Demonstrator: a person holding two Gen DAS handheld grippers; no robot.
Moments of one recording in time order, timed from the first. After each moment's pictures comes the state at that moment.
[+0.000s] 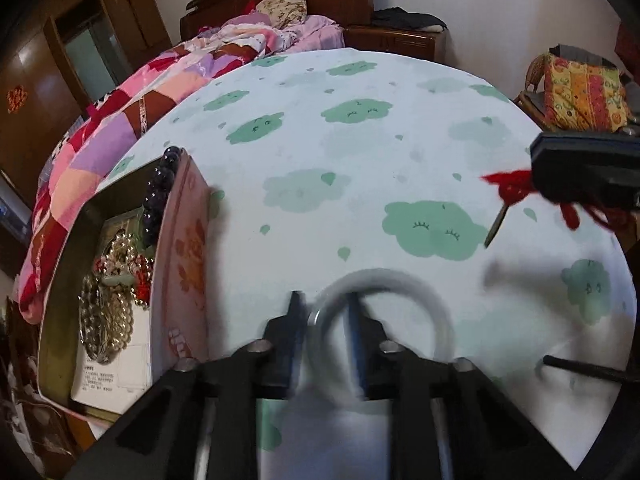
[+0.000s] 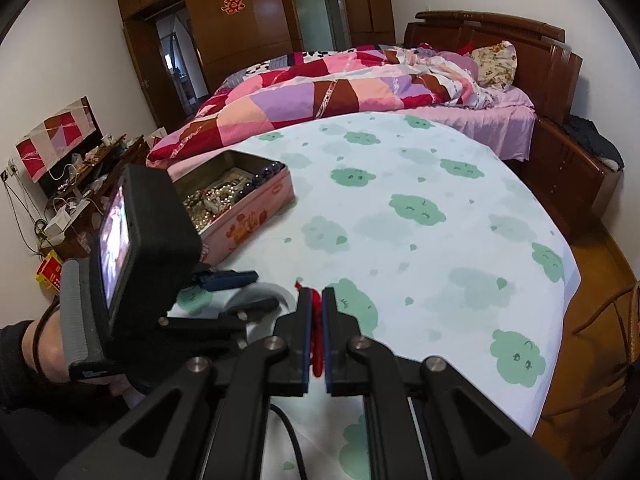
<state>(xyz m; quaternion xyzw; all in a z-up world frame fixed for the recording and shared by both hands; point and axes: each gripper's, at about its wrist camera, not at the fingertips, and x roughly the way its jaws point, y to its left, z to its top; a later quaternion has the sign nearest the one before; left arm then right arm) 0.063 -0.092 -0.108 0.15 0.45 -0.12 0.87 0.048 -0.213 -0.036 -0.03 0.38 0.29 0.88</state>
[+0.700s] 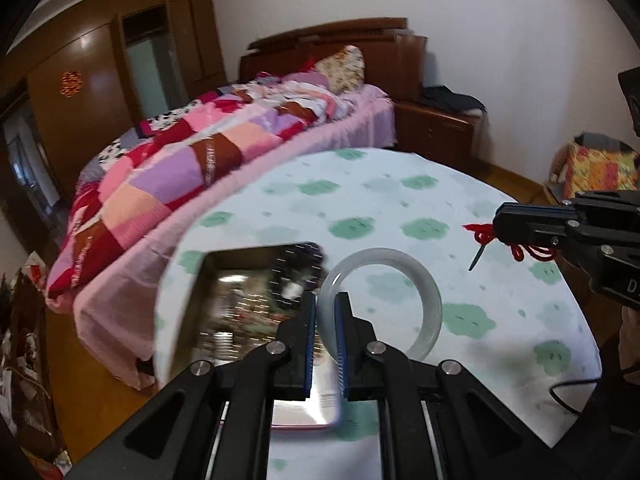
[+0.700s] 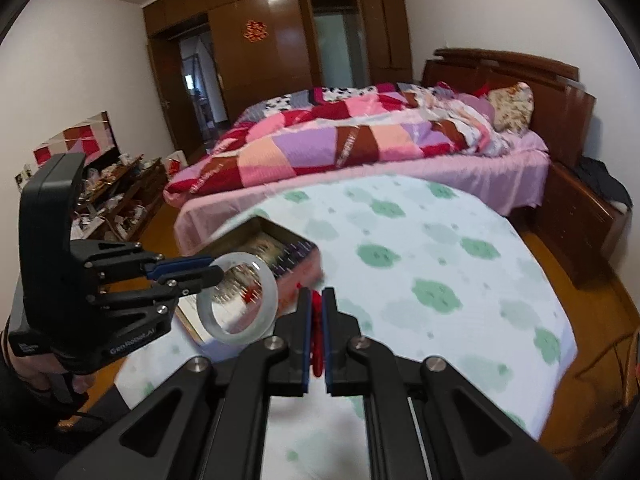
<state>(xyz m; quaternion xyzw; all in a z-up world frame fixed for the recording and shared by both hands) 0.044 -0.009 0.008 0.07 0.35 -0.06 0.93 0.070 -0.174 0.025 -0.03 0.32 0.33 0.89</state>
